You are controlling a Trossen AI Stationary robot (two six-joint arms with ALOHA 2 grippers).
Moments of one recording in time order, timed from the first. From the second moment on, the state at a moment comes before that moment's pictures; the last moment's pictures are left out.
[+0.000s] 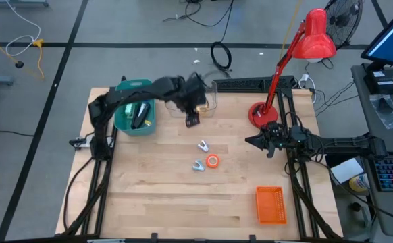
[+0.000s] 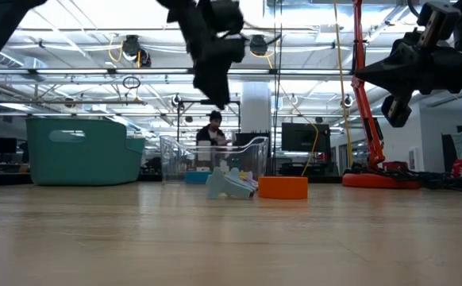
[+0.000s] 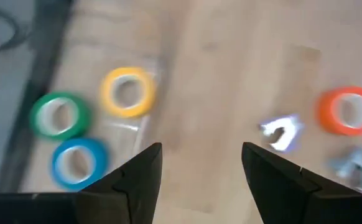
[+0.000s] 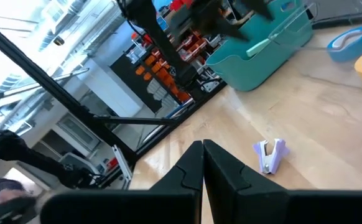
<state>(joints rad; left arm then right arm) 0.38 1.93 1.81 -1.00 0.07 0.12 -0.12 0.37 0.02 0.36 -0.08 0.74</state>
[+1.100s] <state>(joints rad) -0.12 1.97 1.70 -0.65 -0.13 -0.11 -0.12 0.37 0.02 0.36 -0.08 0.71</state>
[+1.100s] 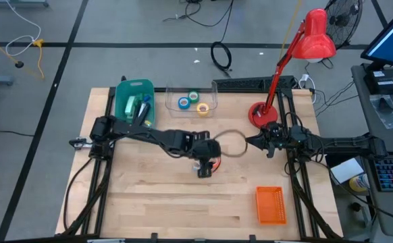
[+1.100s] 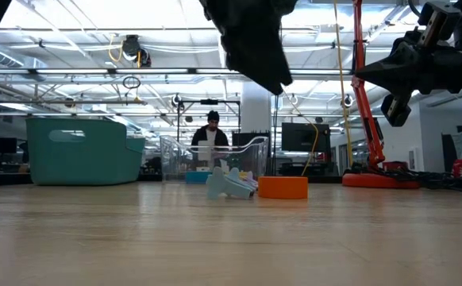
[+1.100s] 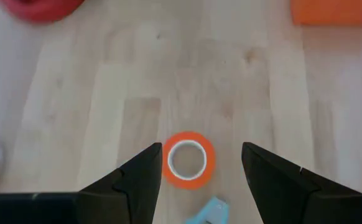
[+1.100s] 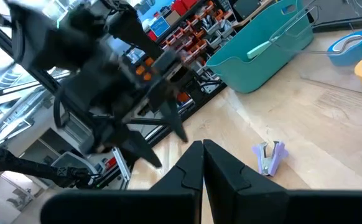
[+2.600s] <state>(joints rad) -0.09 2.26 1.70 -0.56 -0.04 -0.08 -0.12 0.38 0.02 0.36 -0.08 0.69</state>
